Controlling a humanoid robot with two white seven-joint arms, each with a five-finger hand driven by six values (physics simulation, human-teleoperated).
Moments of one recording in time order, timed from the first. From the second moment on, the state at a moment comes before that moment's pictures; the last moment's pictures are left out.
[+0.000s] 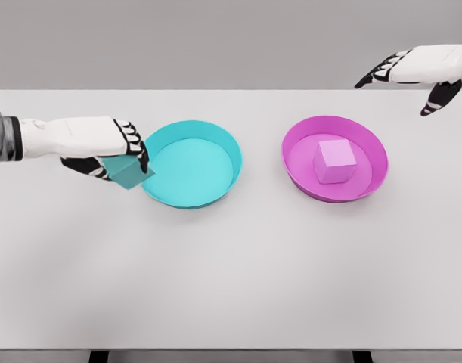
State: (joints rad) left arm -0.79 0.90 -0.78 -1.51 -0.21 -0.61 -0.61; right arm -1.28 -0.91 1.17 -1.12 0.18 -0.61 0.61
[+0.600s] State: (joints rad) left arm -0.85 0.59 -0.76 -1.23 -0.27 -0.61 -0.61; right arm -1.27 -0.91 1.23 -1.12 0.23 -0.61 0.61
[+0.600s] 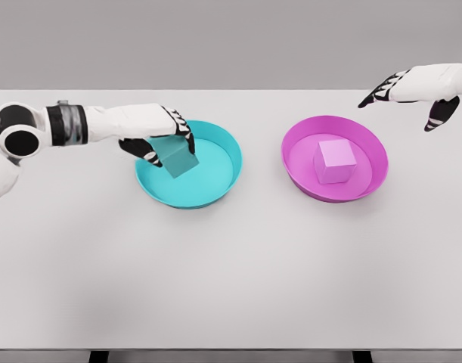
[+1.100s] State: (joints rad) left arm -0.87 0.49 -0.76 -1.12 -0.33 -0.61 -0.61; right arm -1.27 -0.91 1.22 -1.10 0.23 -0.61 0.61
